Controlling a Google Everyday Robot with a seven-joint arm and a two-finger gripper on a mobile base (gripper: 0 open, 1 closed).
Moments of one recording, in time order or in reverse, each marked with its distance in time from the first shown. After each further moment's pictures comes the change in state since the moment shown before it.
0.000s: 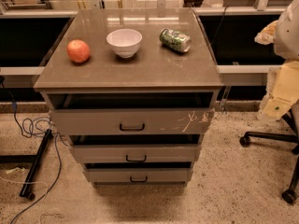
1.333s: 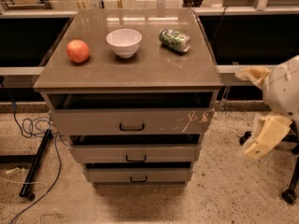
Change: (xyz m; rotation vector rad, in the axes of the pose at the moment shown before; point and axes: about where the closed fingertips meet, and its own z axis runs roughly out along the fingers) arm -0.009 0.048 0.063 -0.021 -0.340 -0.050
